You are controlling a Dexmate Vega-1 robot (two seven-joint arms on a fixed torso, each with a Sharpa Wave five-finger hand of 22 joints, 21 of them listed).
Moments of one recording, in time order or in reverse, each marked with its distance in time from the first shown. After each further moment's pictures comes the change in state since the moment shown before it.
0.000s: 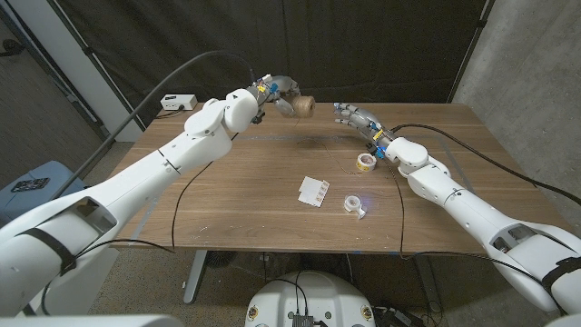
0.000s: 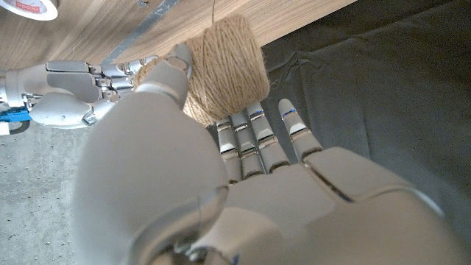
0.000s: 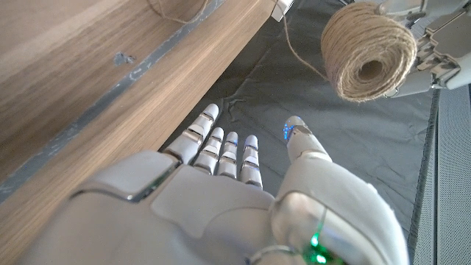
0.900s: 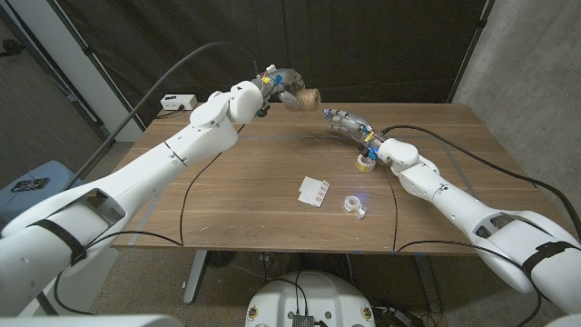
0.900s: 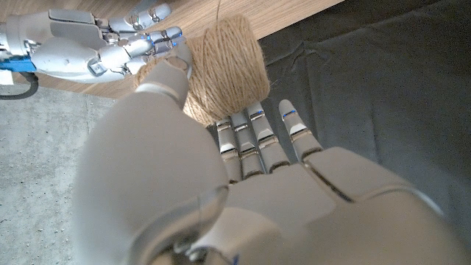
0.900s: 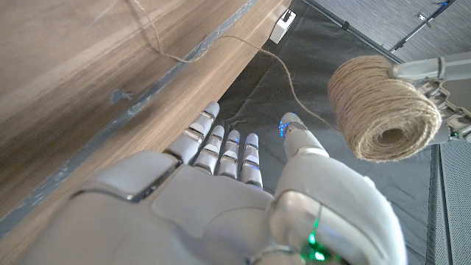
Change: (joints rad) left arm -0.047 -0.041 0.016 0.021 -0.034 0.031 -0.003; left_hand 0.000 0.000 0.000 0.000 0.000 0.000 0.000 0.000 0.000 0.002 0.002 -0.001 0.000 -0.005 0.005 -0.003 0.006 -0.005 0.005 0.000 0.000; right arm 0.077 0.076 -0.044 0.172 -0.008 0.054 0.081; right_hand 0.057 0.004 0.017 0.000 0.008 0.027 -0.009 0.000 0.005 0.023 -0.012 0.000 0.000 0.018 -0.001 0.000 0.003 0.025 0.000 0.000 0.000
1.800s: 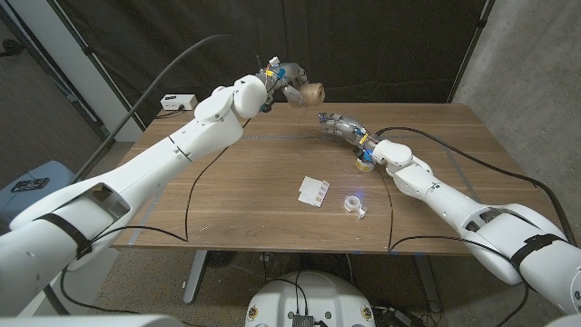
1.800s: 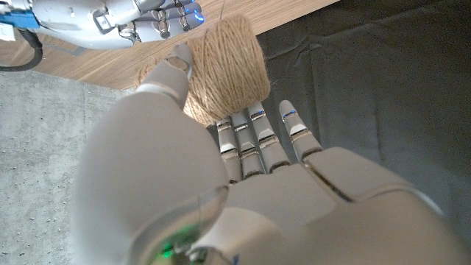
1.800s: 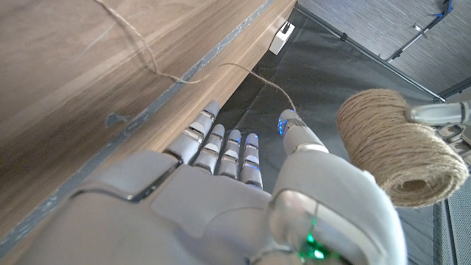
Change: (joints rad) left arm -0.030 -0.017 0.015 -0.015 -0.037 0.060 -0.003; left_hand 0.000 0.000 0.000 0.000 0.007 -0.005 0.005 0.000 0.000 0.002 0.002 -0.010 0.000 -0.006 0.015 -0.001 0.005 -0.004 0.004 0.000 0.000; right arm 0.040 0.051 -0.028 0.096 -0.018 0.034 0.026; right_hand 0.060 -0.008 0.004 -0.004 0.000 0.007 -0.007 0.000 0.000 0.015 -0.015 0.000 0.000 0.020 -0.001 0.000 0.000 0.011 0.000 0.000 0.000
